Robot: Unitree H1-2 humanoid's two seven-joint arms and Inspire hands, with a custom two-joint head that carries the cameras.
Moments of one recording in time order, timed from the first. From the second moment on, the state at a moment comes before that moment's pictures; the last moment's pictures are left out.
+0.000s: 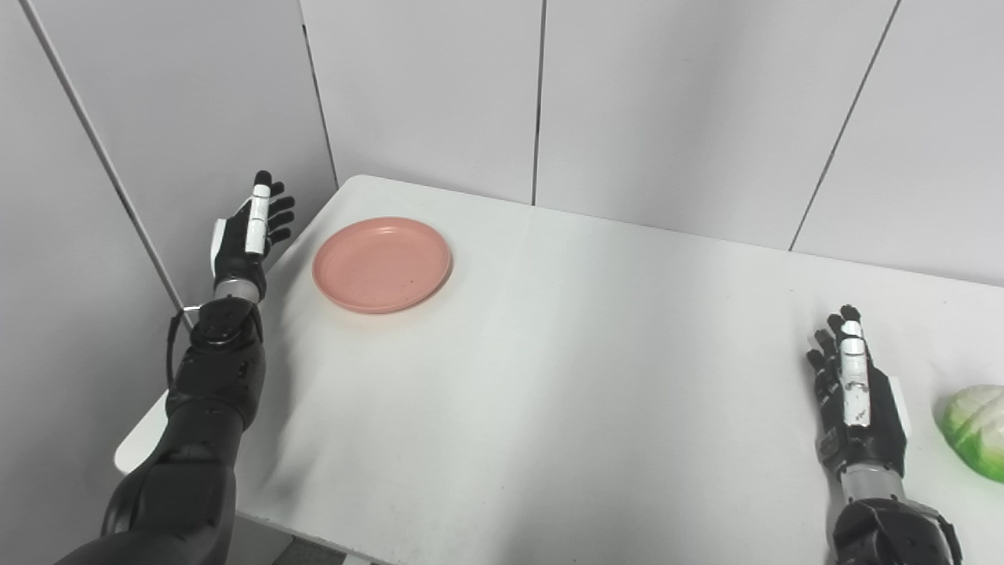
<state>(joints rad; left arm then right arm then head) -0.58 0.50 0.36 0.89 -0.18 -0.18 0.04 -0.42 -0.03 -0.12 0.40 0.18 -0.05 0.07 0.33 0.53</state>
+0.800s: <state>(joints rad) -0.58 0.43 0.33 0.94 -0.20 -0.23 0.03 -0.40 -0.03 -0.11 0.37 0.17 -0.05 0.04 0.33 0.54</state>
